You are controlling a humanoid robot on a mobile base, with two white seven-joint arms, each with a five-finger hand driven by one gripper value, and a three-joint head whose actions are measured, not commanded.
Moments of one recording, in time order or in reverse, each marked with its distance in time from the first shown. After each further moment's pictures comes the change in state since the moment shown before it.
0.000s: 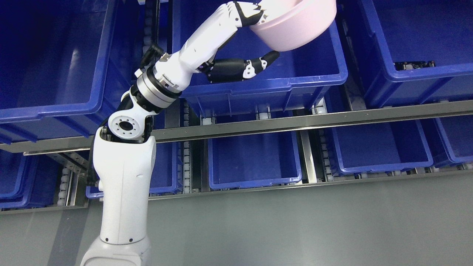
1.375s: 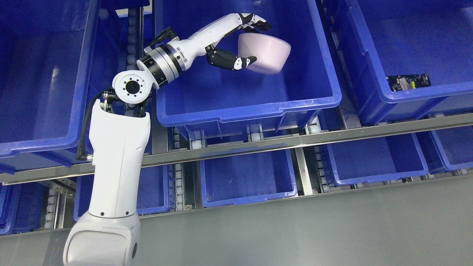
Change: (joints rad) left arm -0.104 0.059 -0.031 0.177 -0.231 0.347 -0.088; right arm 0.000 0.000 0.000 0.000 0.000 0.004 0.000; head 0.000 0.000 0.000
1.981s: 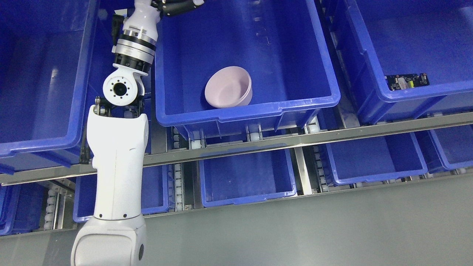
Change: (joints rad) left arm 0.033 -0.041 0.085 0.020 0.350 -0.032 0.722; right arm 0.000 0.000 0.000 0.000 0.000 -0.004 0.000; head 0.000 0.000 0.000
